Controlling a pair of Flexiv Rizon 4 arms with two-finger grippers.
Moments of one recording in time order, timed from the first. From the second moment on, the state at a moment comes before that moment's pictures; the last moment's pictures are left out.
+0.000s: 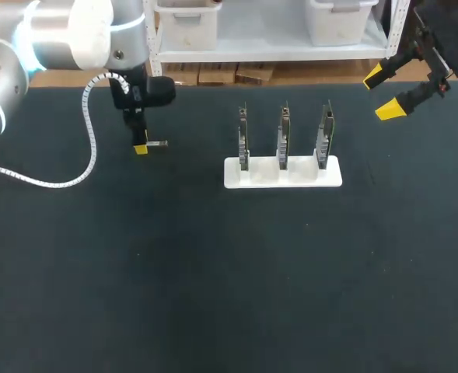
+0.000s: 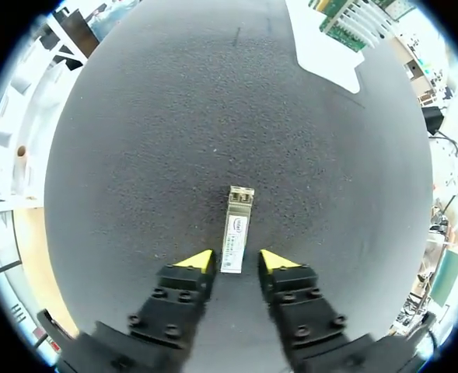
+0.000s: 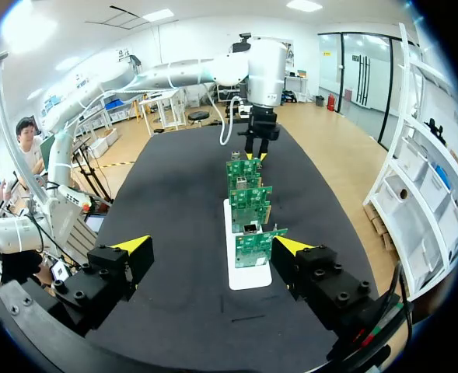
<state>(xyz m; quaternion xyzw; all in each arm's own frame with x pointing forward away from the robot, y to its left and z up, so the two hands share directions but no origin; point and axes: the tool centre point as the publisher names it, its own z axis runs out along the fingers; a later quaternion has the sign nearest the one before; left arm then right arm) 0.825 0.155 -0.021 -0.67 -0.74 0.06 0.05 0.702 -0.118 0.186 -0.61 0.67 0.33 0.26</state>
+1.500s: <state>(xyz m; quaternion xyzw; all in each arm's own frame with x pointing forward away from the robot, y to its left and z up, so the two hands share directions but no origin) 0.779 0.106 0.077 -0.76 -0.60 0.23 -0.09 0.702 -0.118 0.186 -0.61 0.67 0.33 0.26</state>
